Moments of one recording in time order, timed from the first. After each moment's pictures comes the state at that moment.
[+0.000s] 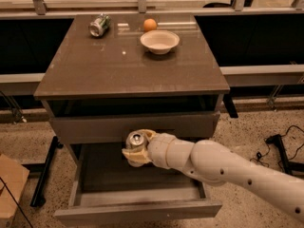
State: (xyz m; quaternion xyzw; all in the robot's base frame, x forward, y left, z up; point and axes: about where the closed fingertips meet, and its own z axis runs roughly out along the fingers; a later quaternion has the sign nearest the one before) arm 0.524 0.046 0.683 -0.43 0.70 0.24 0.51
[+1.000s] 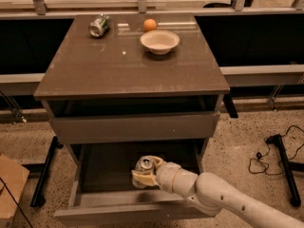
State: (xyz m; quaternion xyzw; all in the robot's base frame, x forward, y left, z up) arm 0.518 0.015 0.541 -0.34 0.72 0.31 0.52
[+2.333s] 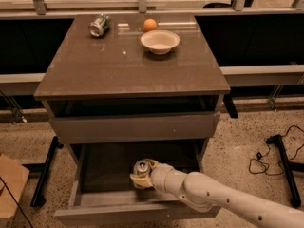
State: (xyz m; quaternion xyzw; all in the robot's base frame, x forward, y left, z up) arm 0.536 0.029 0.481 -0.38 0.74 0.25 0.49
